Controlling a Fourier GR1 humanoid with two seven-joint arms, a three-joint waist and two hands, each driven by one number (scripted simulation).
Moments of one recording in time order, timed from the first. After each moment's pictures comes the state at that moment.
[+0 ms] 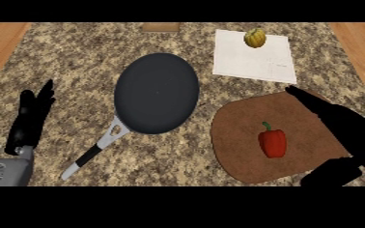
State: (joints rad) left arm -0.13 0.46 -0.02 -1.27 0.06 0.19 0.21; right arm -0.13 -0.72 0.24 -1.97 0.15 0.34 0.63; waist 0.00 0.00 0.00
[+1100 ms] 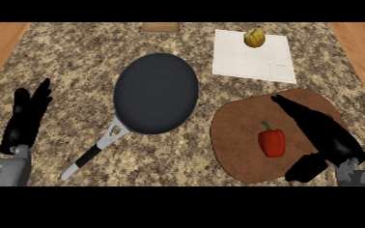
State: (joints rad) left arm -0.13 0.40 0.10 -1.31 -0.03 0.10 0.25; right arm -0.08 -0.47 0.20 -1.81 0.50 0.47 0.48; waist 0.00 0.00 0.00
